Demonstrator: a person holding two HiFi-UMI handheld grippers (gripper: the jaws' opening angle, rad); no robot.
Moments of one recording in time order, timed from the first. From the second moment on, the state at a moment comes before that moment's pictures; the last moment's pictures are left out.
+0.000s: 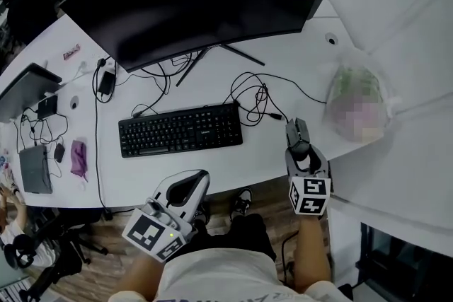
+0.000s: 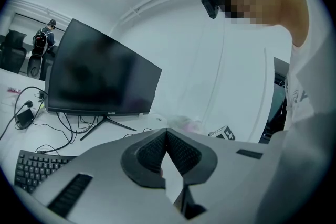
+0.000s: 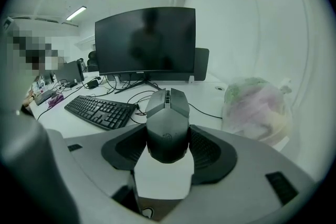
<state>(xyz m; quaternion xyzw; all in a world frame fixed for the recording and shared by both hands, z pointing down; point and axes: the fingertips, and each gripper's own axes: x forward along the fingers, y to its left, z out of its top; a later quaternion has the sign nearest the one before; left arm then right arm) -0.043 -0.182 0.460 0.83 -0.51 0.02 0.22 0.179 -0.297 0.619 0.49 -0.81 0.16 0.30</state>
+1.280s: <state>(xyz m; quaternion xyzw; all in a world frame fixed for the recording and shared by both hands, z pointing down) -0.082 -0.169 0.364 0.85 -0.51 -0.05 0.12 0.149 -0.272 0.447 0.54 -0.83 0.07 0.15</state>
